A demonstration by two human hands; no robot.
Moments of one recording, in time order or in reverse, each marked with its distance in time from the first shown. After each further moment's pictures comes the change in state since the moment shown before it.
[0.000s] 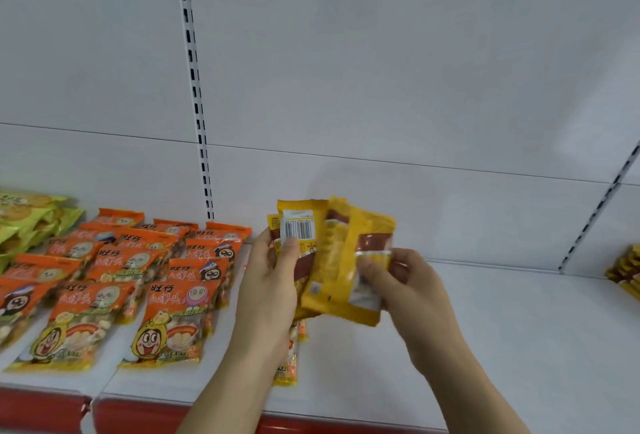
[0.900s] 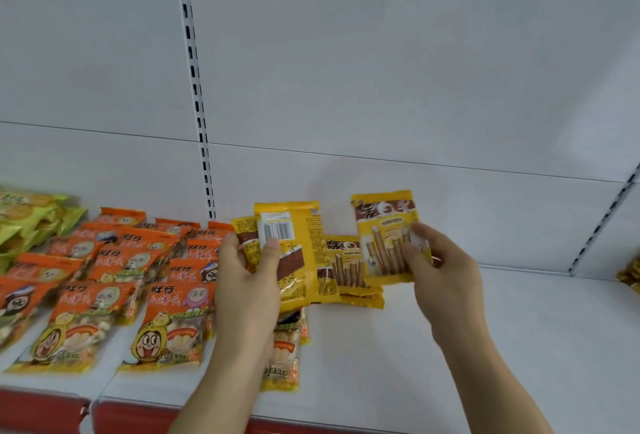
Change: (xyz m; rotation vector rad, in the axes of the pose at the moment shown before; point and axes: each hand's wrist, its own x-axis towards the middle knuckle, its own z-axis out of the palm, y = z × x) left_hand 0.008 0.001 -0.011 0.071 0.159 0.135; right_hand 0.032 0.005 -0.023 -0.205 0.262 -0.093
